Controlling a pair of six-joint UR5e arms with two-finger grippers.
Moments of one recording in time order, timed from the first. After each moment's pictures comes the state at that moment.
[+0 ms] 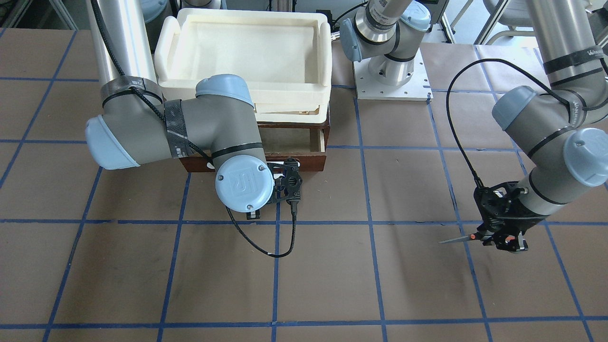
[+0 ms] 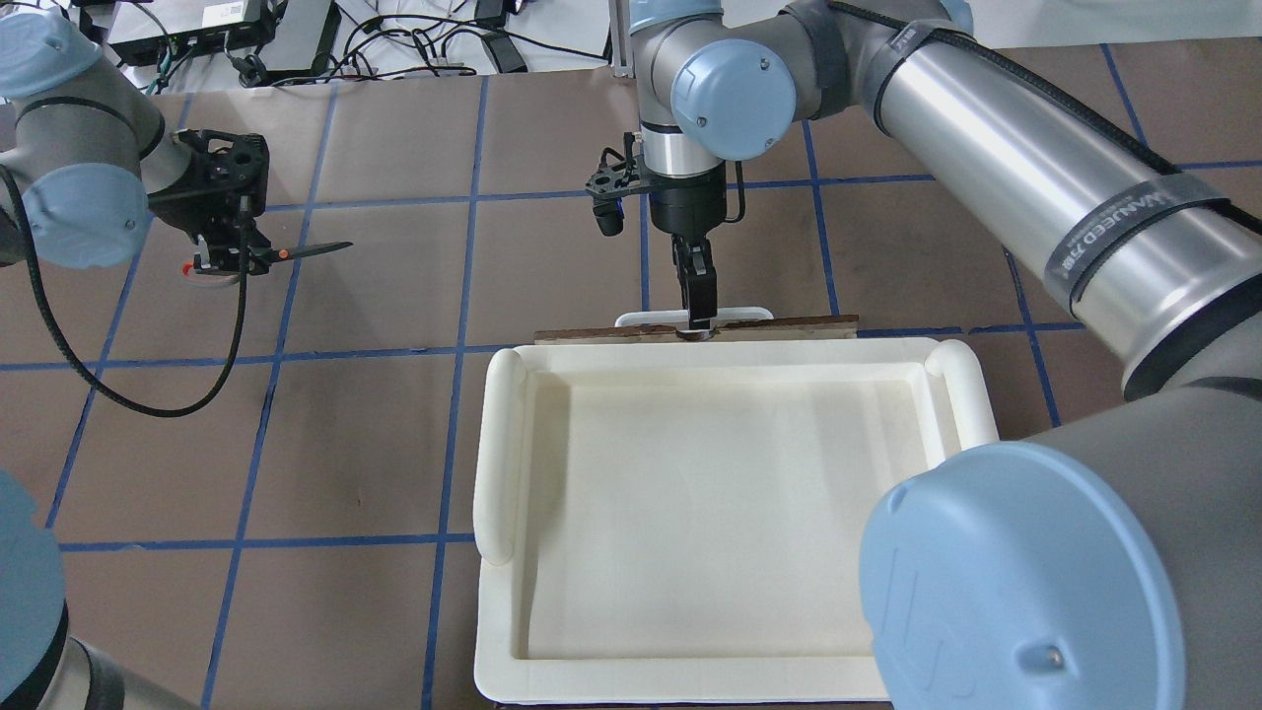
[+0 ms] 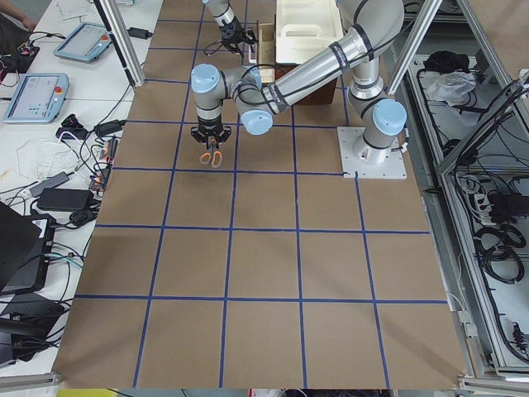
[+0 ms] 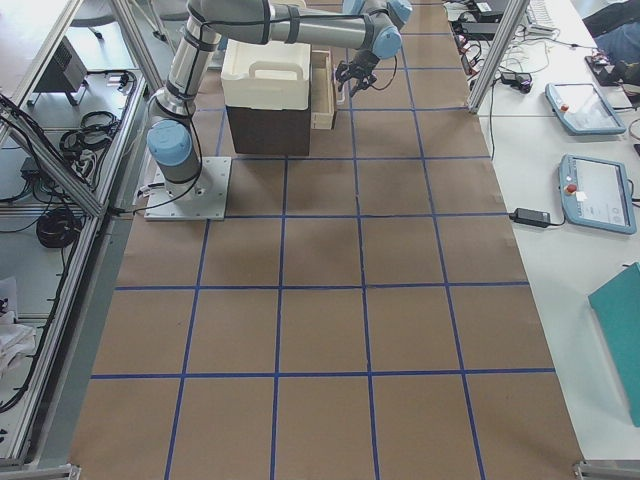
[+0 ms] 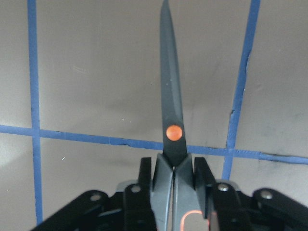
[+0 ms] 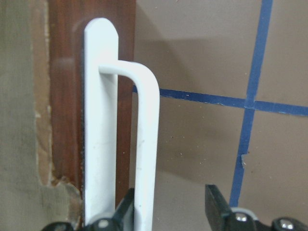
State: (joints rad) left arm -1.24 -1.92 -1.67 -1.06 1.55 1.76; right arm 1.86 -0.96 1.23 -1.39 -1.50 -1.40
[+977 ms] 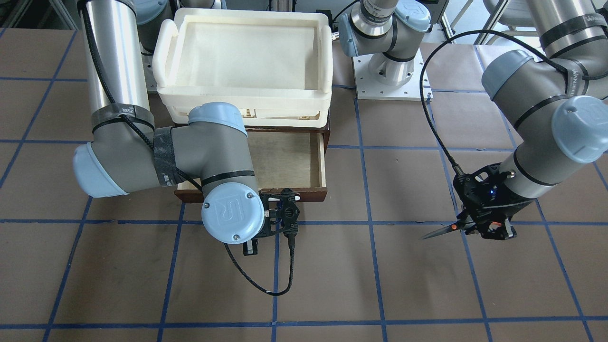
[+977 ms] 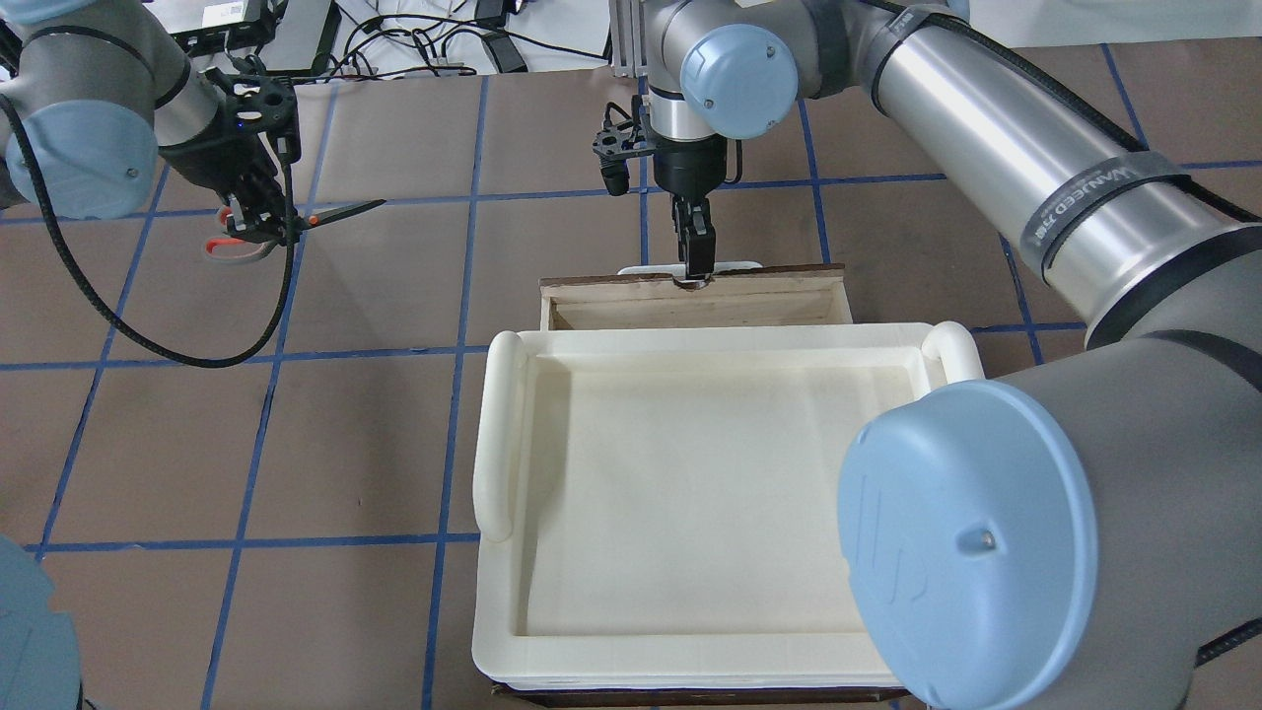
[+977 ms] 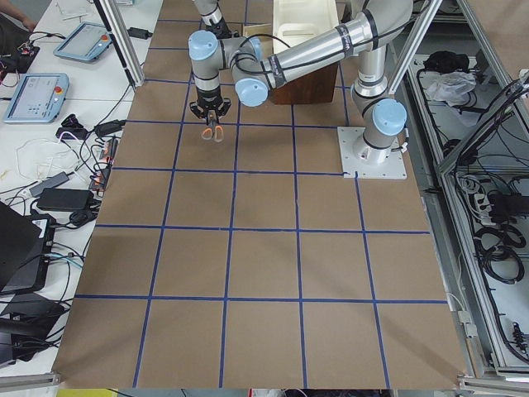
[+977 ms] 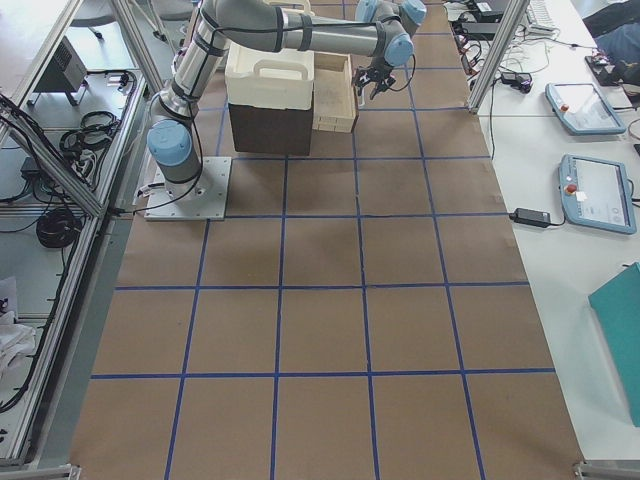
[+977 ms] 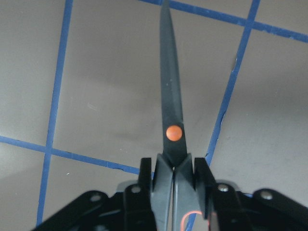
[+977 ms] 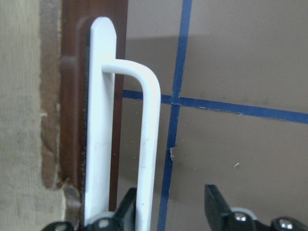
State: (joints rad) left arm -1.32 -1.87 -1.58 -1.23 1.53 1.55; right arm 1.83 -0.89 1.14 -1.50 -1.50 -1.44
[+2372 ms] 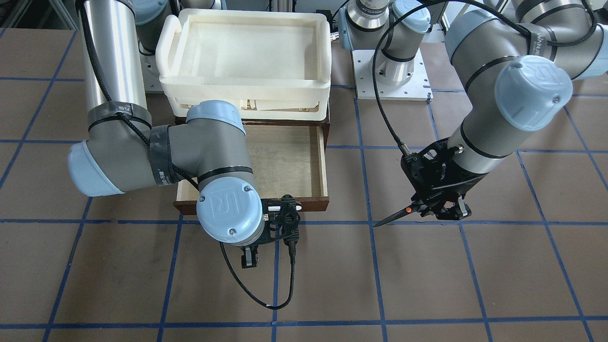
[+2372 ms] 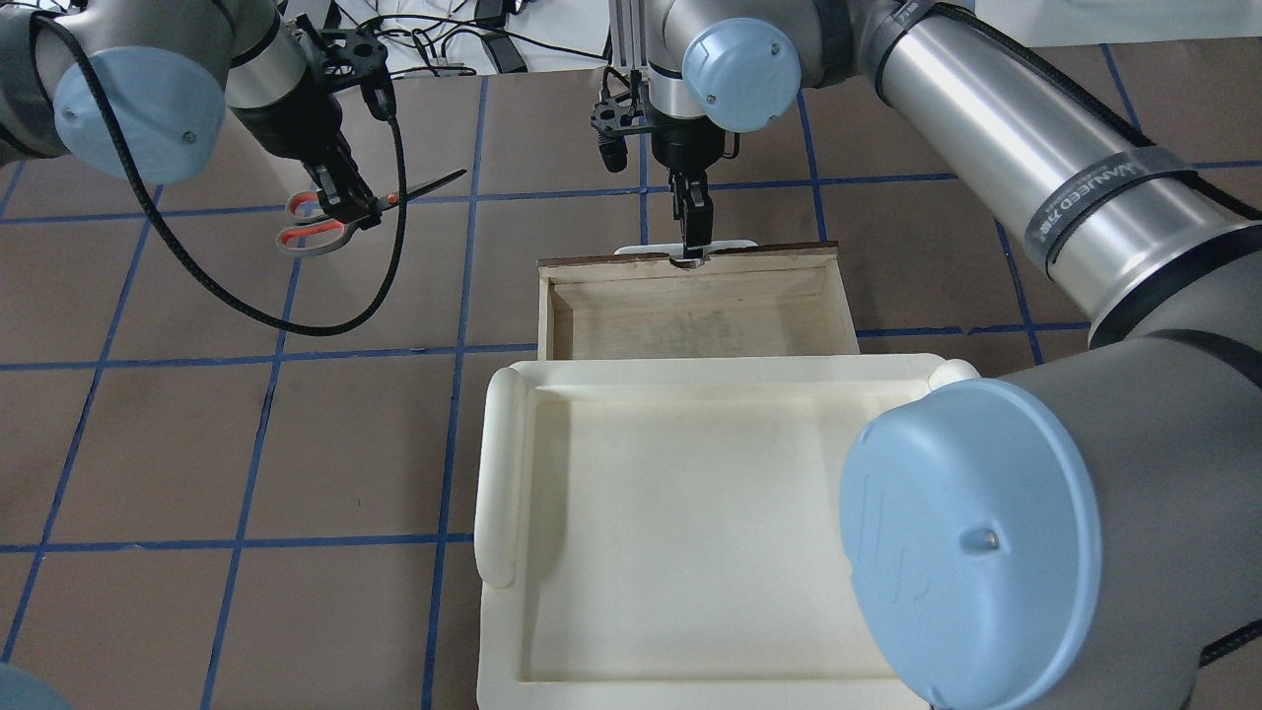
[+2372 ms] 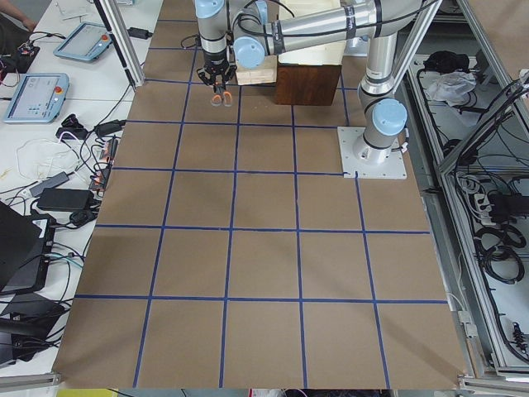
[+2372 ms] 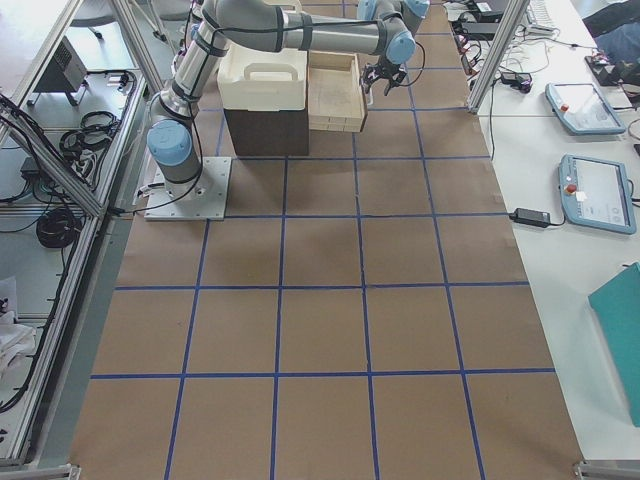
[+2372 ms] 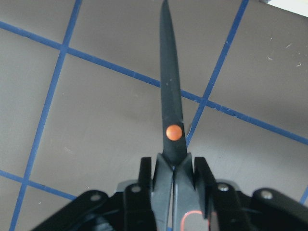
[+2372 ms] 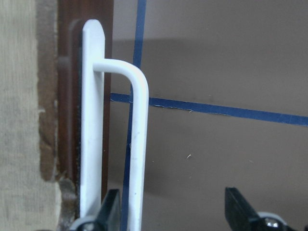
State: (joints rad) left arm -1.52 -1.82 -1.51 -1.36 1.54 1.24; right arm 1.82 -0.91 1.12 -1.58 -1.52 -1.43
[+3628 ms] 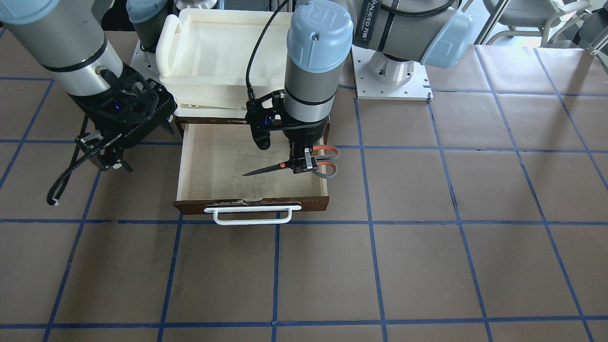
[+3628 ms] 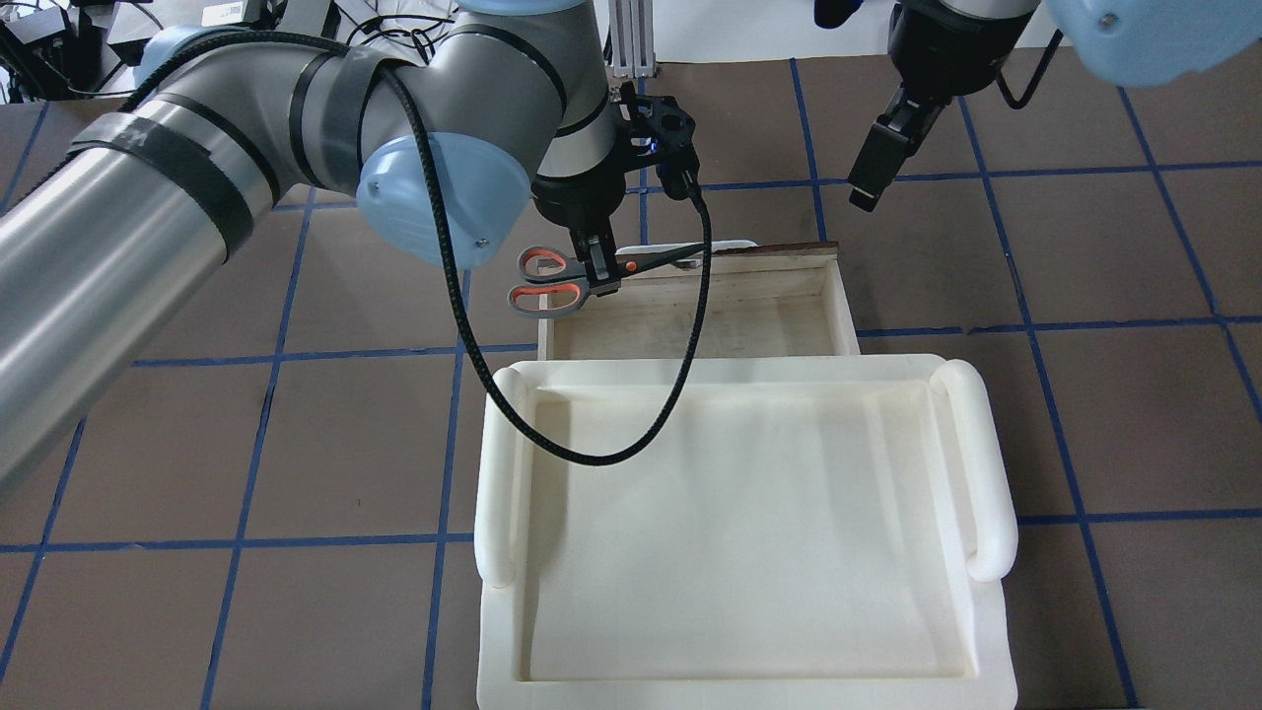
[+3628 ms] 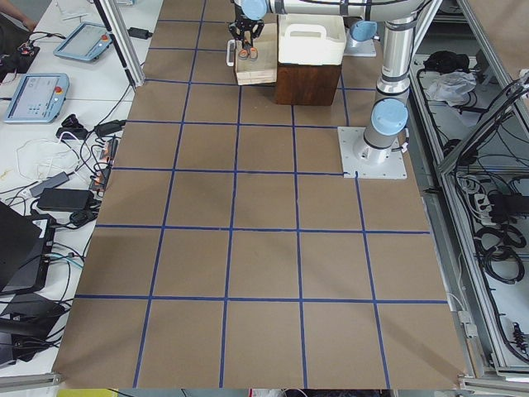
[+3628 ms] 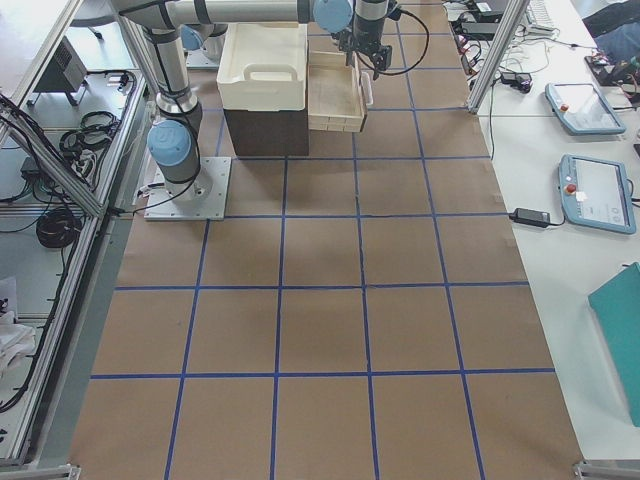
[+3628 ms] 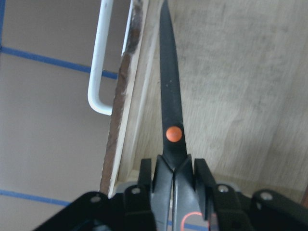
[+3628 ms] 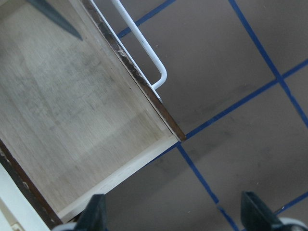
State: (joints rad) left arm -1.93 -1.84 -1.49 -1.37 1.49 1.00; right arm 1.58 -1.47 1.45 -1.56 -1.51 -0.74
